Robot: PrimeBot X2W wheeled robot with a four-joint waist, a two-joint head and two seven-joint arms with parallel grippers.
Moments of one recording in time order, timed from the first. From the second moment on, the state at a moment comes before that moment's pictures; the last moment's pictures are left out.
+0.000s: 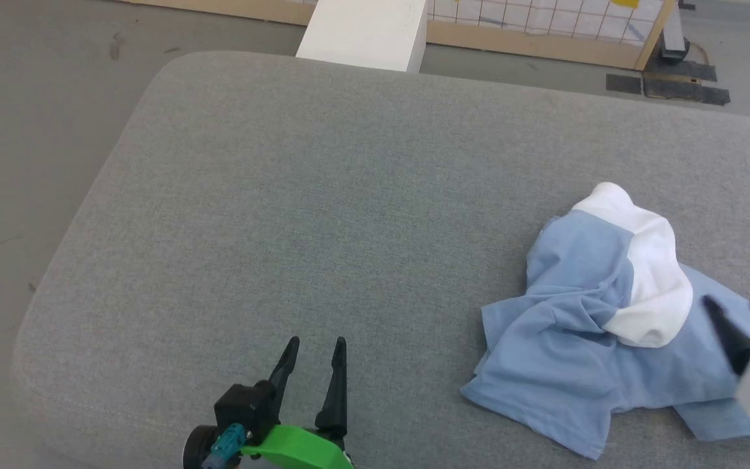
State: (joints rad) left arm 0.01 0.05 -0.37 0.15 -0.36 0.07 -0.26; right arm -0.01 -0.20 -0.30 -0.25 0.39 0.13 0.77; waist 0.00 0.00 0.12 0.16
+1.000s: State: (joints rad) left arm -0.02 0.05 -0.42 0.17 -0.41 0.09 -0.26; right arm -0.28 -0.39 0.04 -0.05 0.39 0.13 0.88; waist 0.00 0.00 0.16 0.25
